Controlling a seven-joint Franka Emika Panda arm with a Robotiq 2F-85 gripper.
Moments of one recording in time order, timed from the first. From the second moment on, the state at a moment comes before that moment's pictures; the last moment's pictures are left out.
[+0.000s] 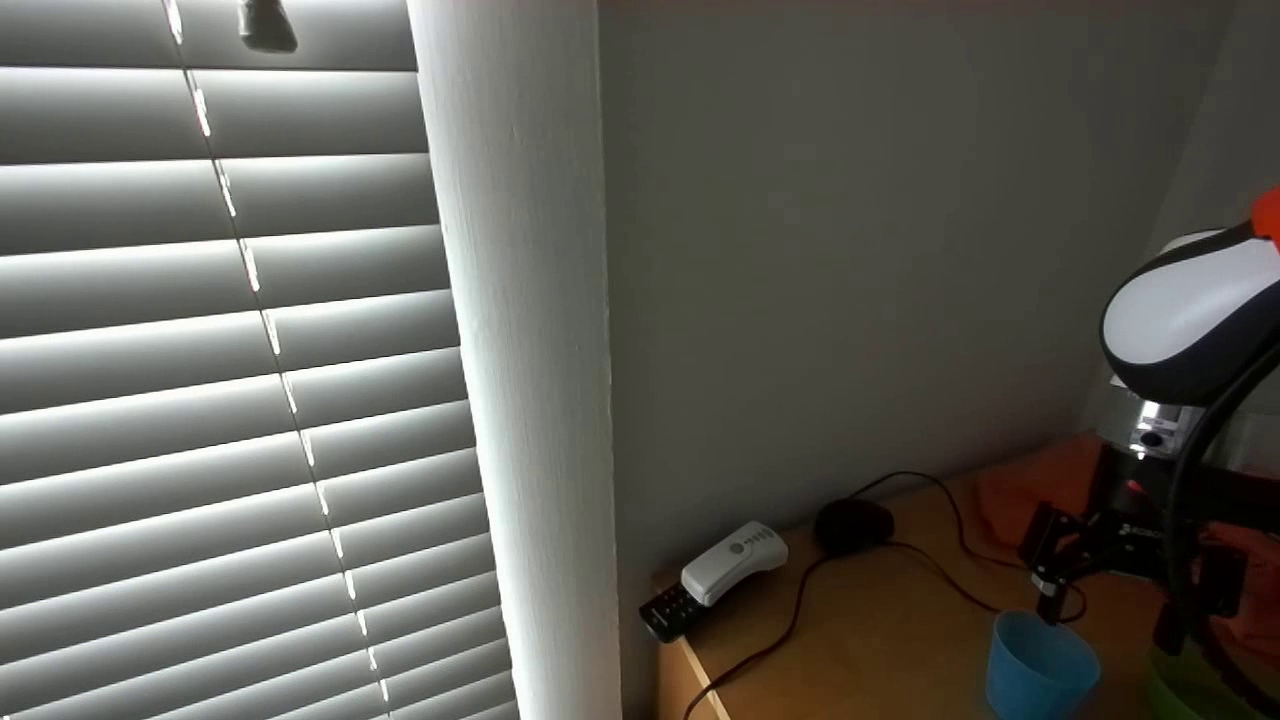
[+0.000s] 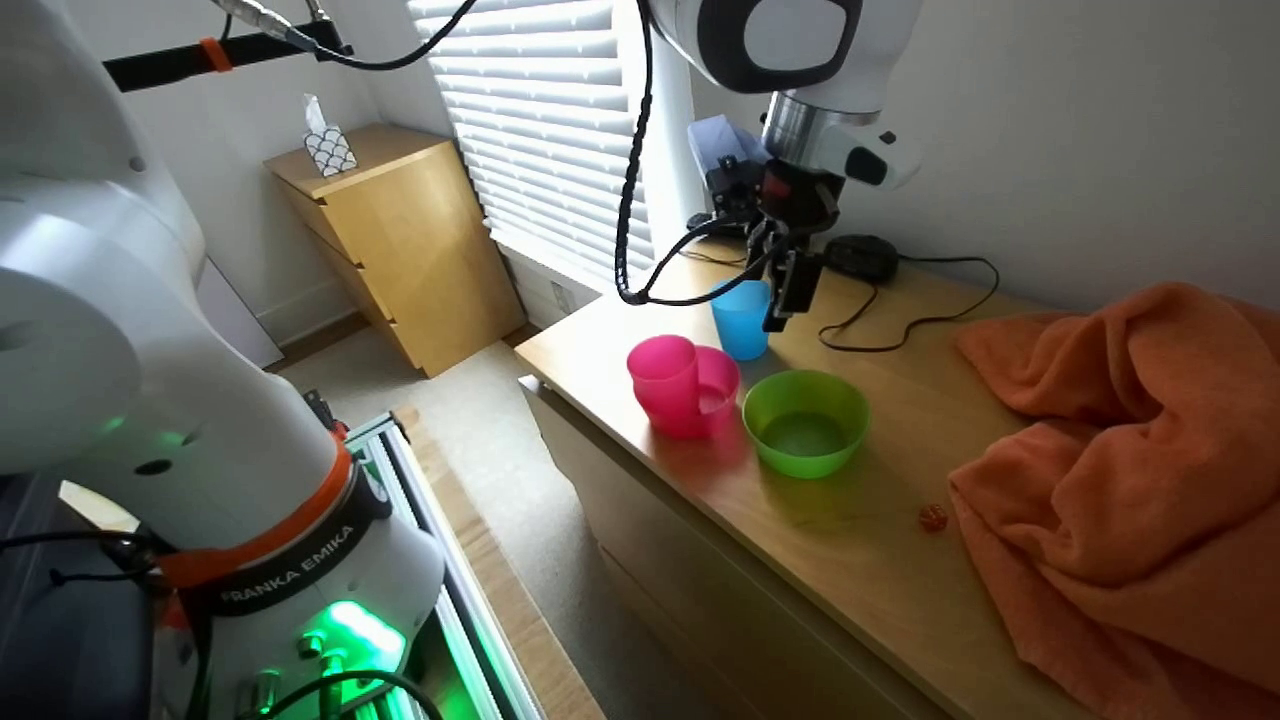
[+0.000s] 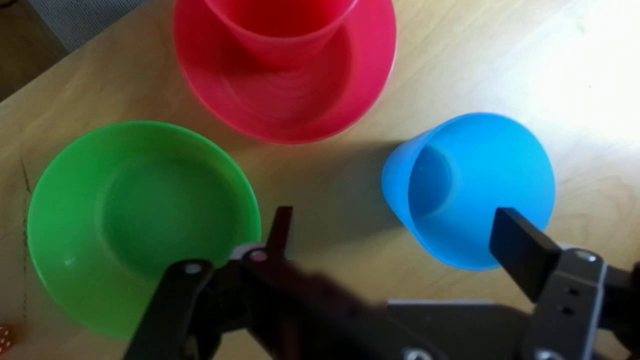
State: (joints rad) arm -0.09 0.18 -0.08 -2.31 0.26 2.26 0.17
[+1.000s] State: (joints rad) arm -0.10 0.21 -0.07 -2.31 0.25 2.30 0.10
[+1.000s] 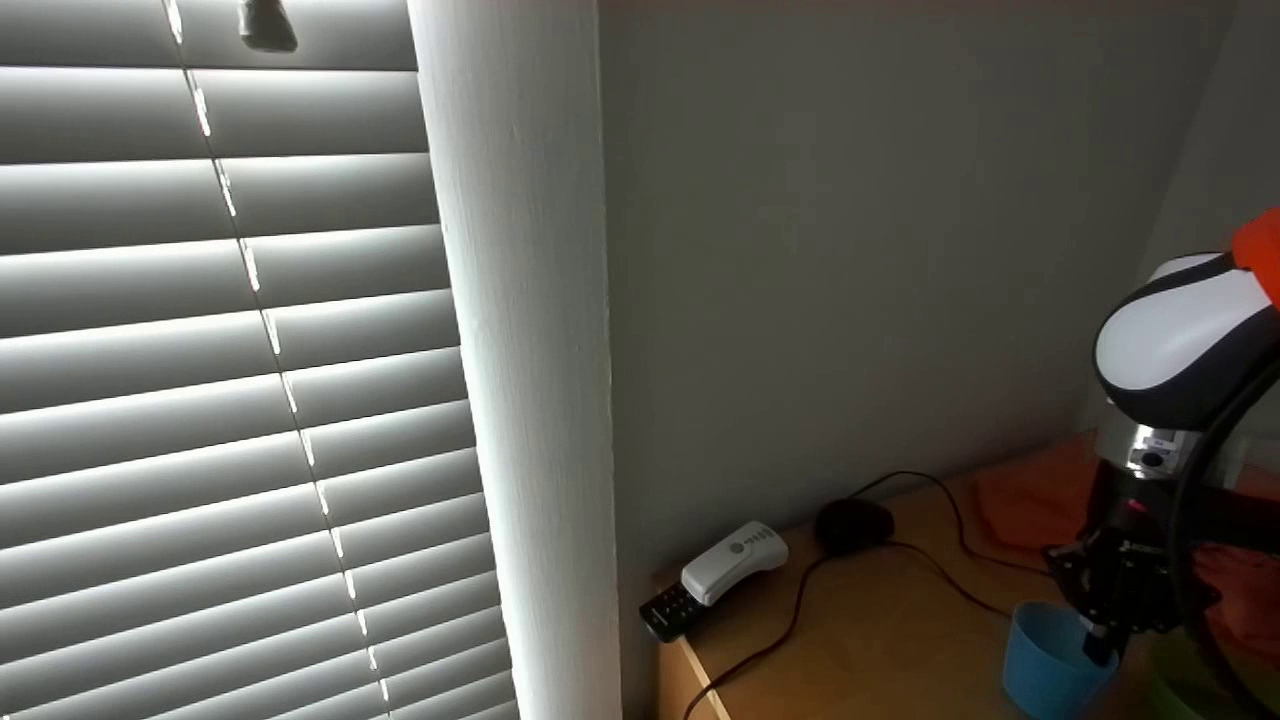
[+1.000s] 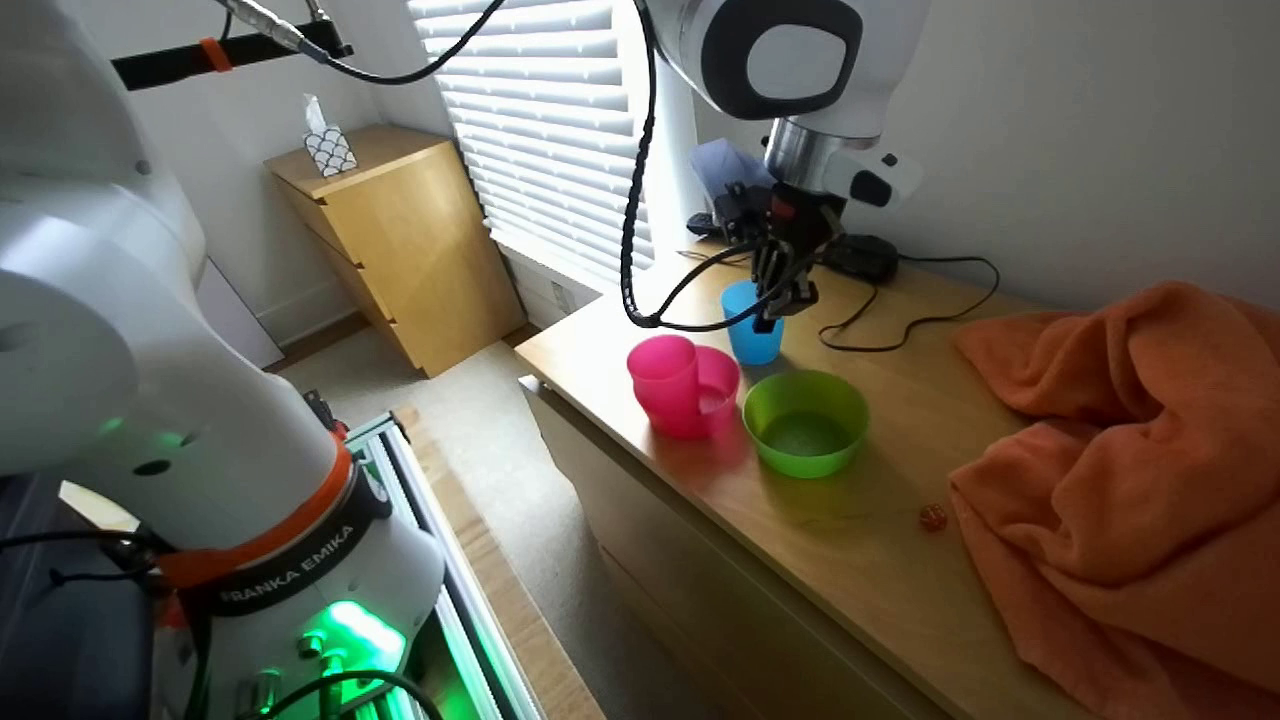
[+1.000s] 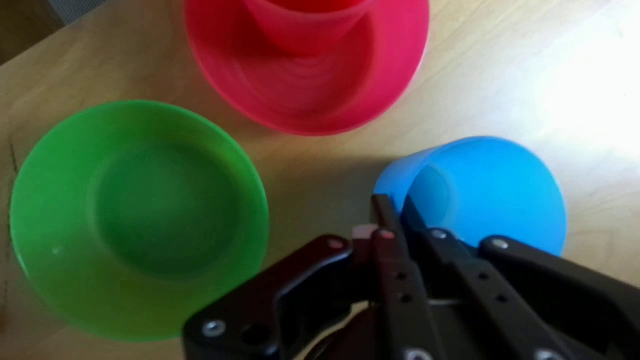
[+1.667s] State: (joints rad) arm -0.17 0.00 -0.16 -2.39 0.20 2.28 -0.03
